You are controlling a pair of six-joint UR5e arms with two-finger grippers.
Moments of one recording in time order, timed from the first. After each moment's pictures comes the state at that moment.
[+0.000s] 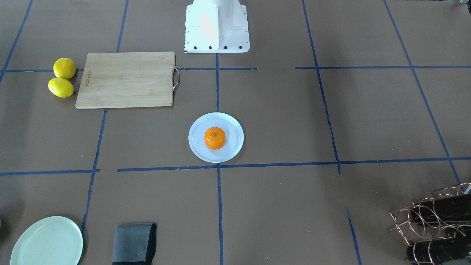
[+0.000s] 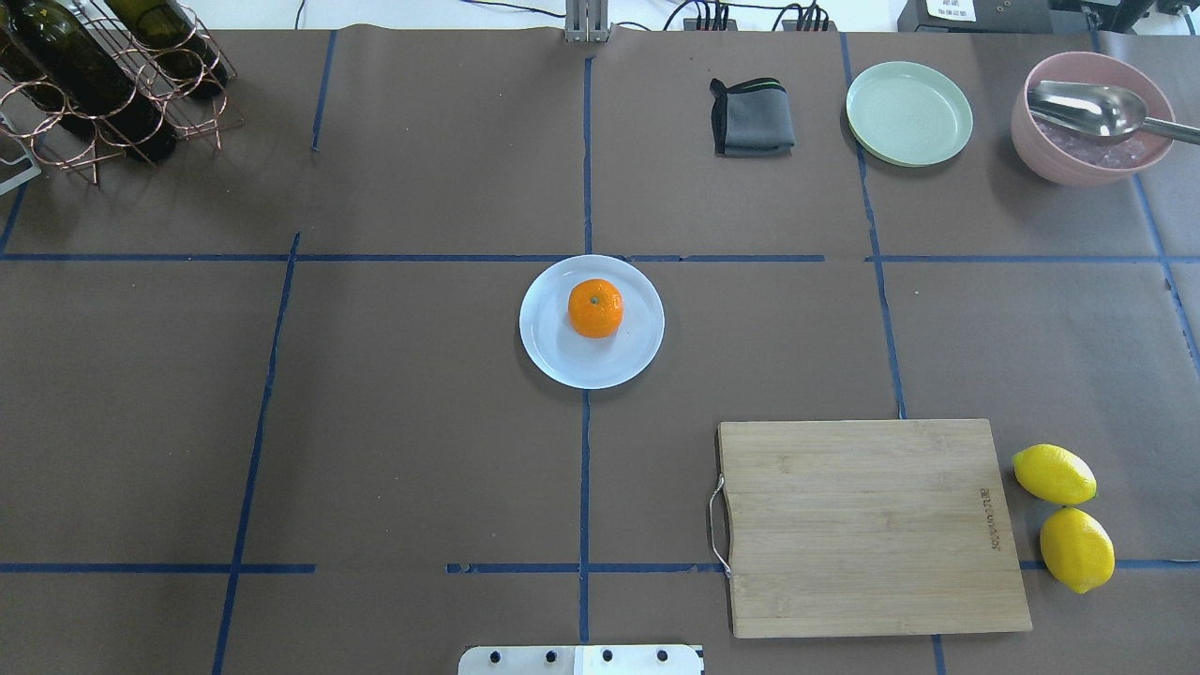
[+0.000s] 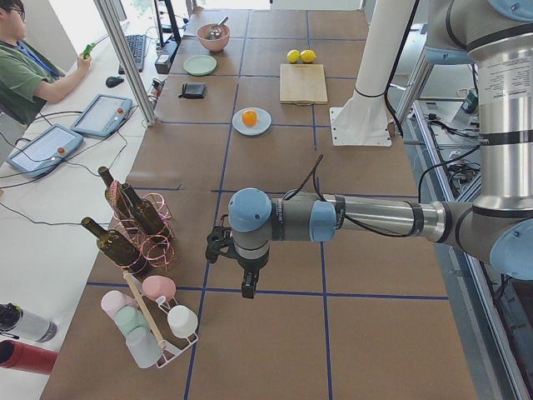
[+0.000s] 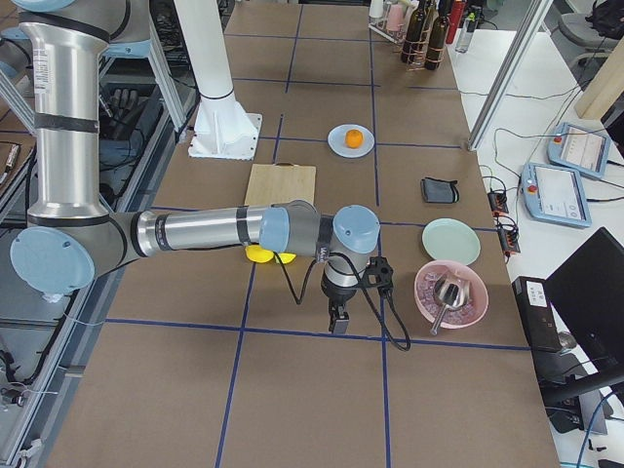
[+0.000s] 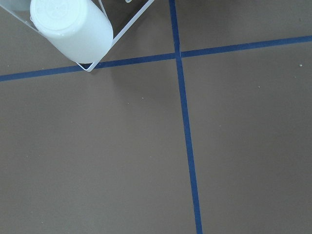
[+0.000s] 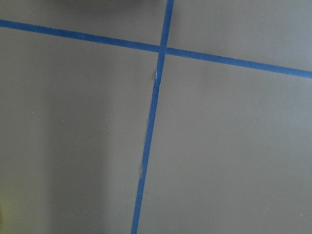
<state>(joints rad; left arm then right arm) -1.61 -1.42 -1.80 -1.50 -2.34 0.16 1.56 -1.64 1.77 -1.81 2.26 -0.20</state>
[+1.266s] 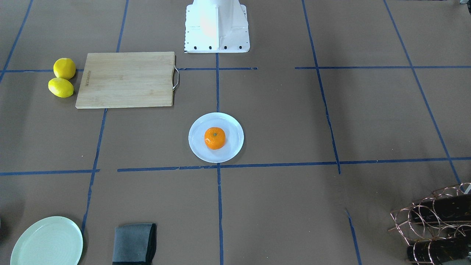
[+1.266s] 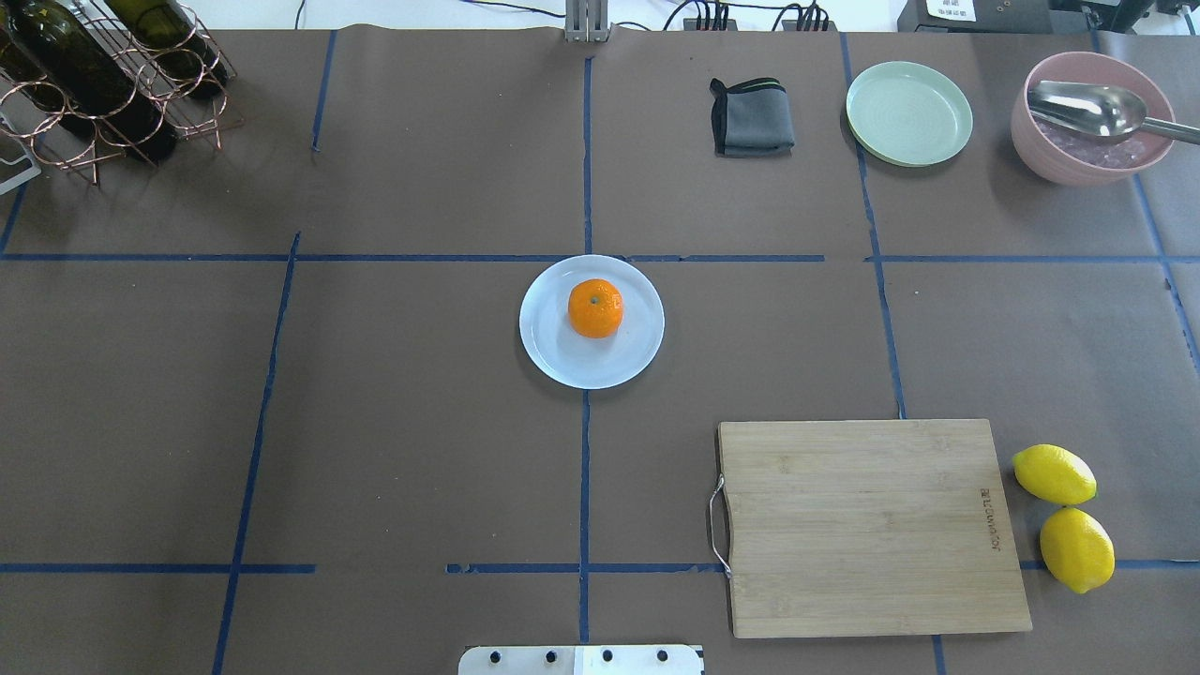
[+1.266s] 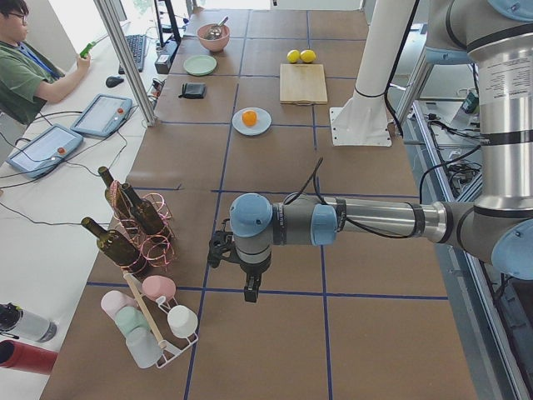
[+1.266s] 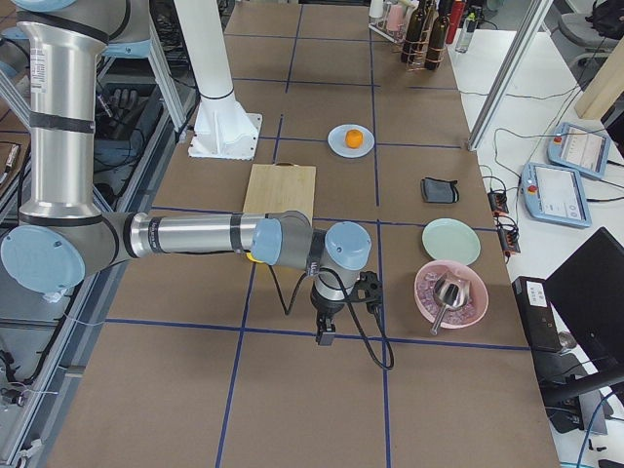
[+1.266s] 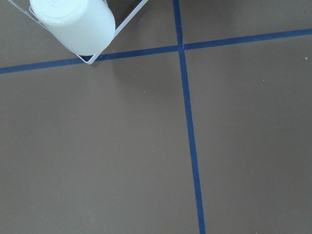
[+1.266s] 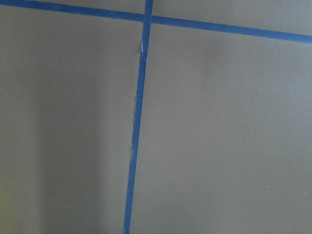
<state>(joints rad) -1.61 -1.41 -1.79 -1.49 -2.34 0.16 1.56 -1.67 1.75 -1.81 2.26 -0.19</state>
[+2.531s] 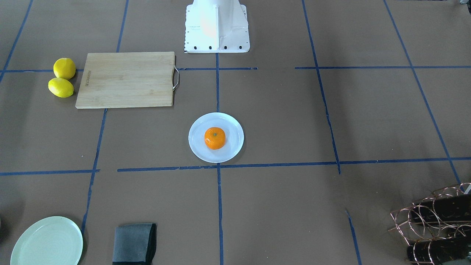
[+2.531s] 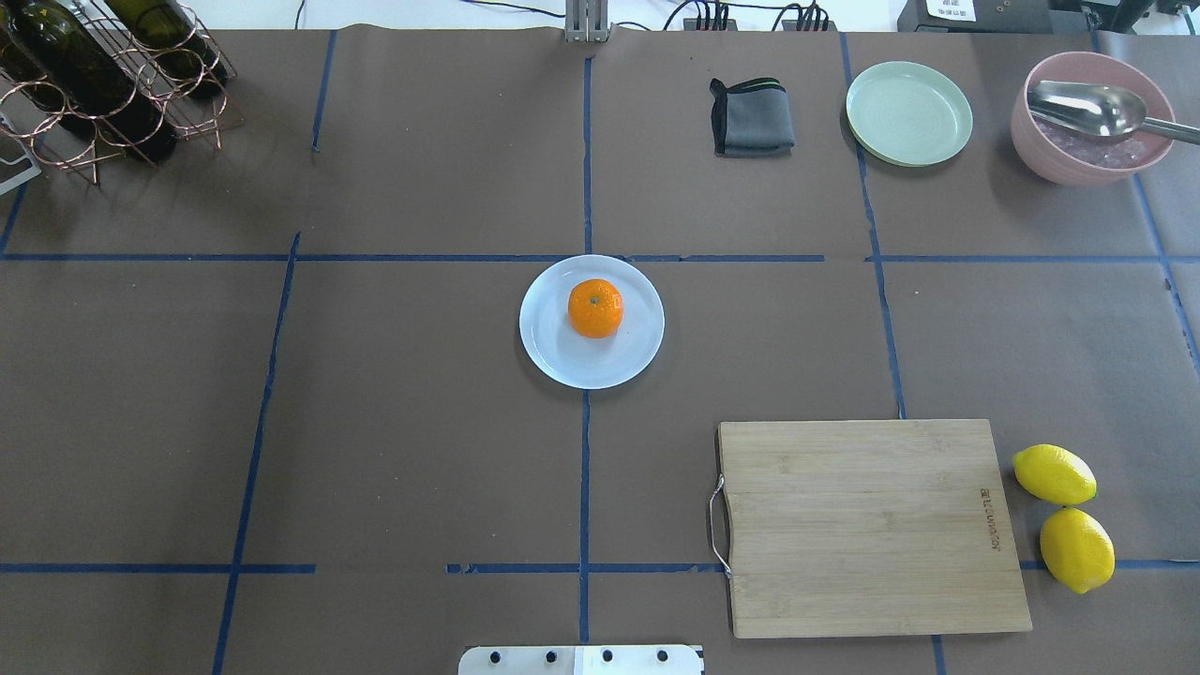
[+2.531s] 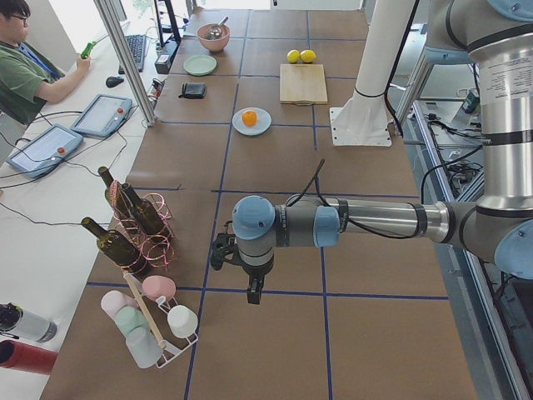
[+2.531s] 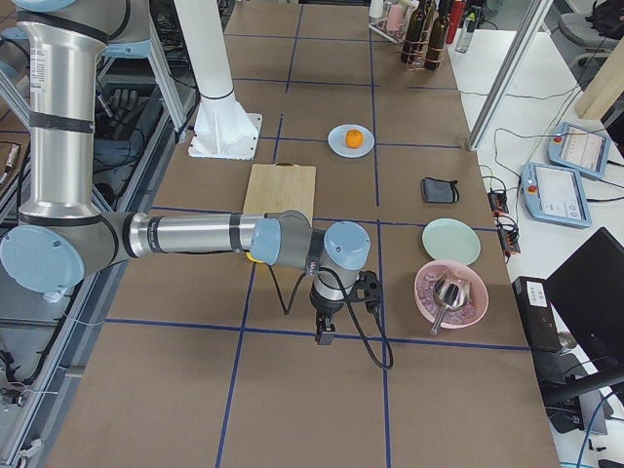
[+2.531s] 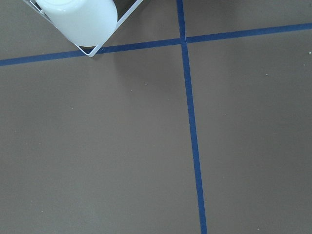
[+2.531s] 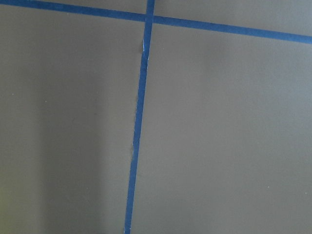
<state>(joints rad) -1.61 -1.40 -1.79 -1.49 -2.34 0.16 1.56 -1.67 1.76 -1.81 2.27 -0.19</state>
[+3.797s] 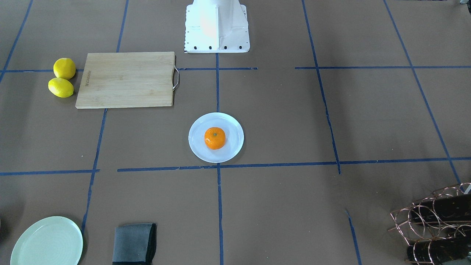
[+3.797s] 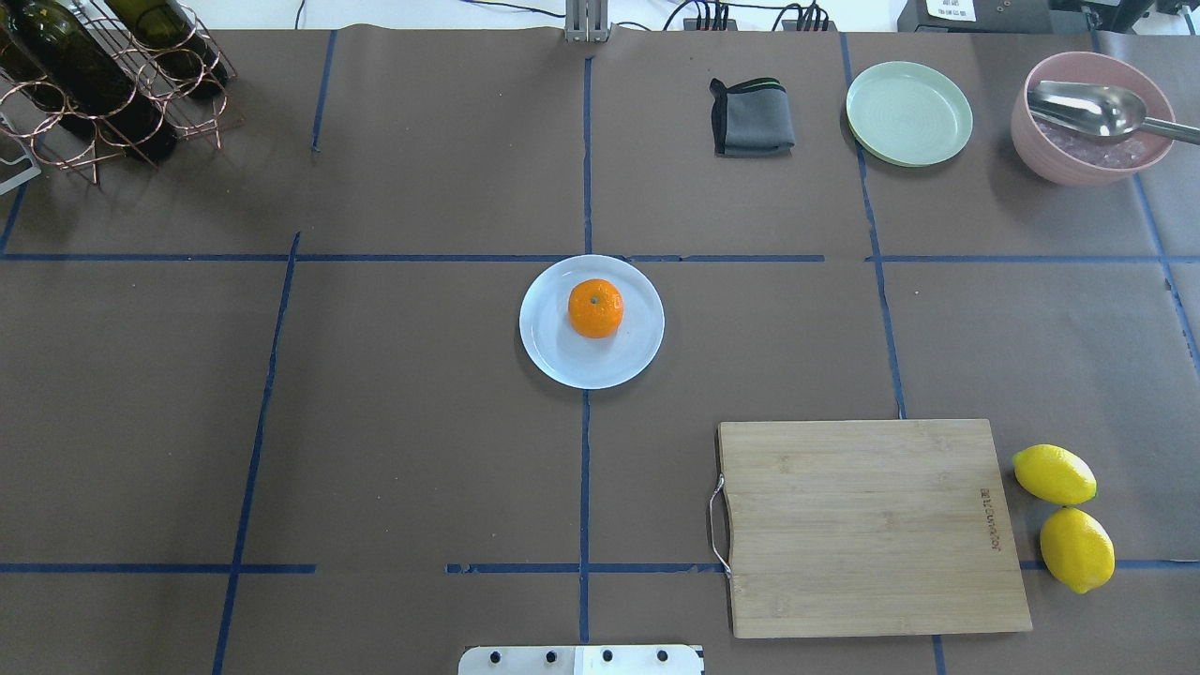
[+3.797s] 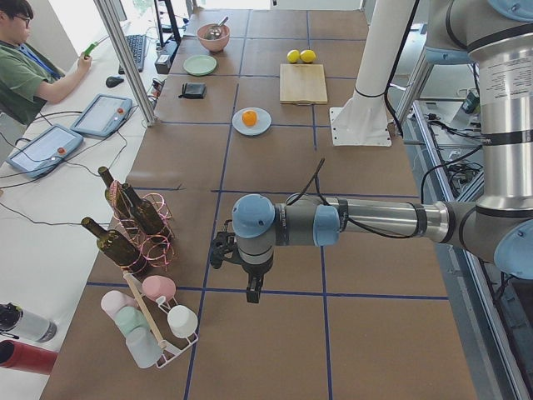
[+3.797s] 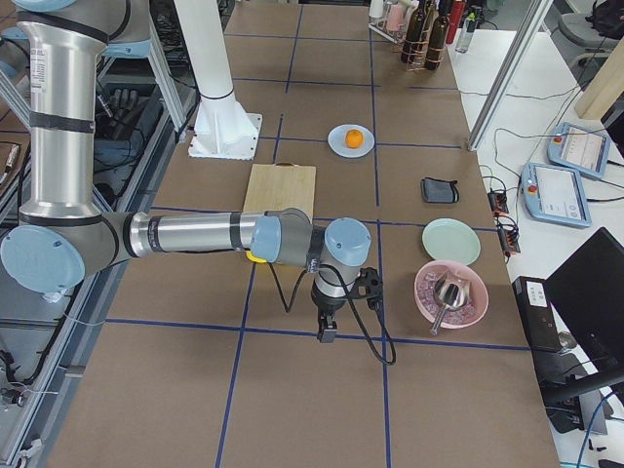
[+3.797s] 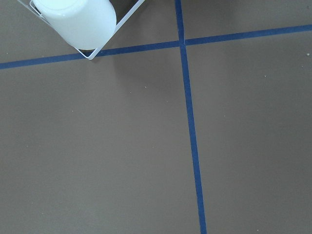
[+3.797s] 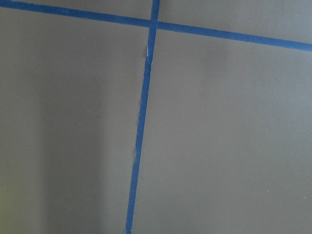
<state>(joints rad) -1.61 -1.40 -1.79 -1.50 -2.34 0.16 1.56 -1.67 1.77 -1.81 2.26 -0.20</state>
